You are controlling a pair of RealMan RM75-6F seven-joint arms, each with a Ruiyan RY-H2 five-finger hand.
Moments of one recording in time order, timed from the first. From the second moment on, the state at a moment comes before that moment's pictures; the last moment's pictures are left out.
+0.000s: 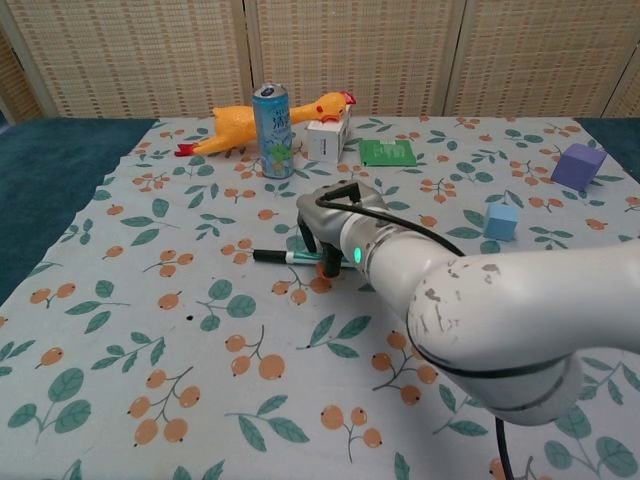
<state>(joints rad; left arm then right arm) -0.16 -1.20 0.01 -1.48 1.49 1.34 0.12 1.07 -2.07 0.34 -1.15 -0.56 1.00 -1.08</state>
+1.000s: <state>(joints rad) -0.16 -1.19 0.01 -1.49 1.50 1.35 0.12 1.06 -2.02 0.30 -1.23 -0.62 1.07 -1.05</state>
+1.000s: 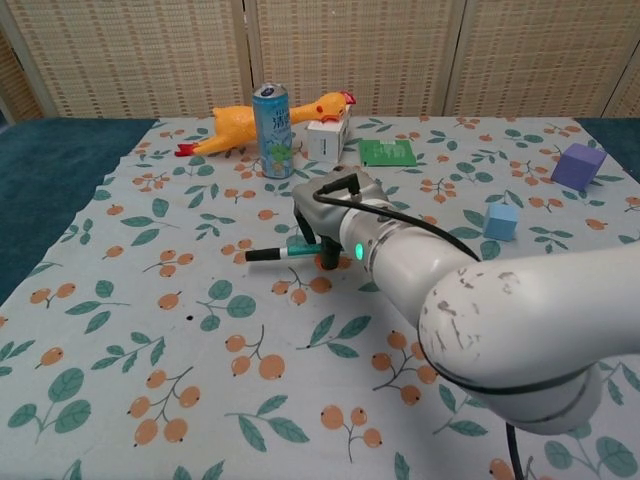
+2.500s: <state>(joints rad) -0.51 -1.62 -0.19 -1.55 1.33 1.20 0.77 1.06 -1.93 0.30 -1.40 -0.68 1.08 -0.92</state>
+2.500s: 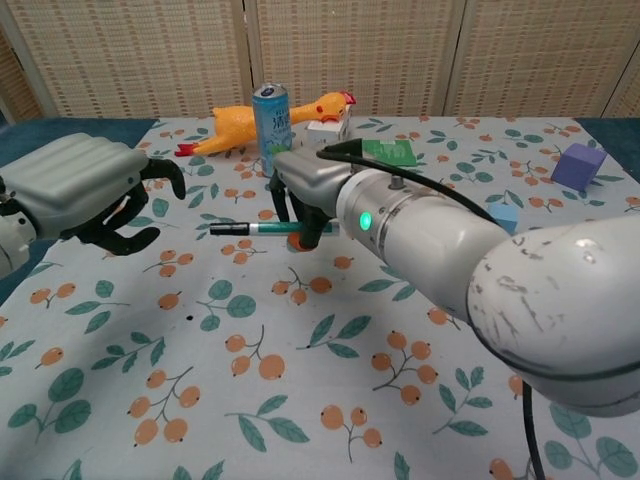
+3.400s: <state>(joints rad) -0.59 -1.74 -0.17 -1.40 1.29 1.23 0.88 1.07 -1.94 0.31 -1.40 -0.66 1.10 -0.92</state>
